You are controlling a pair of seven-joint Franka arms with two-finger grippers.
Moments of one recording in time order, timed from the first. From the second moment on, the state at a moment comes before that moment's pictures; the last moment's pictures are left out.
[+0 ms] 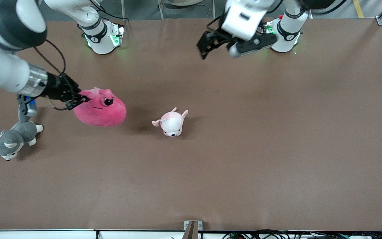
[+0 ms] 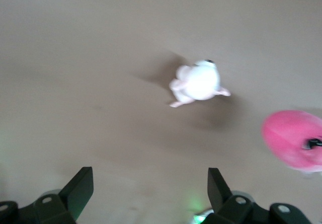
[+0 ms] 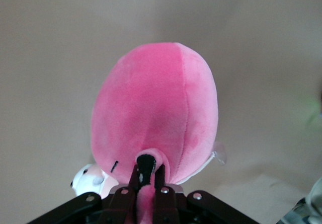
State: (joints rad) left arm -0.09 0.16 -0.65 -1.26 -0.10 1.51 -1.15; right arm 0.17 0.07 -0.11 -1.77 0.33 1.66 1.13
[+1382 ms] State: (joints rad) left arm 0.56 0.02 -0.57 -1.43 -0.10 1.40 -0.04; right arm -0.04 0.34 -0.11 -1.76 0.28 1.87 0.32
